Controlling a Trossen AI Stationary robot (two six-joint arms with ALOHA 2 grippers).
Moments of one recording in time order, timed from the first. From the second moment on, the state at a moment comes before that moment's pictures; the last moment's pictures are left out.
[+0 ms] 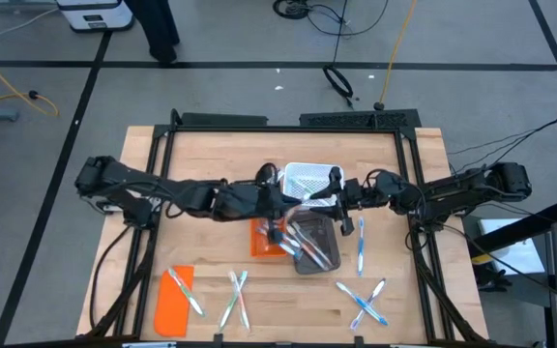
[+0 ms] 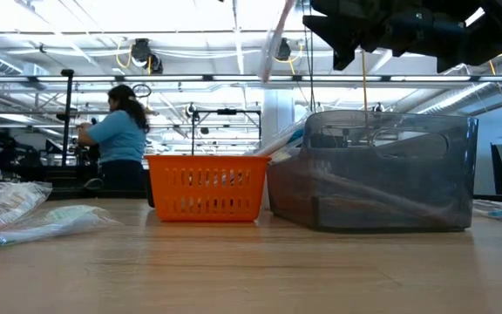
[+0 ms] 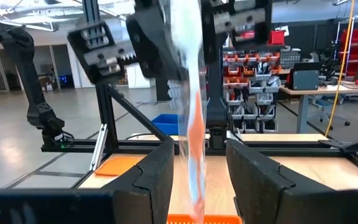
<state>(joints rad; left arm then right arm) -0.19 1.57 1.34 -0.08 -0.37 0.06 -0.04 1.23 0.44 0.95 -0.21 0.09</state>
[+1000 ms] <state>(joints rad) -0.12 1.66 1.33 0.09 -0.31 0.11 -0.04 1.23 0.44 0.92 -0.13 0.04</state>
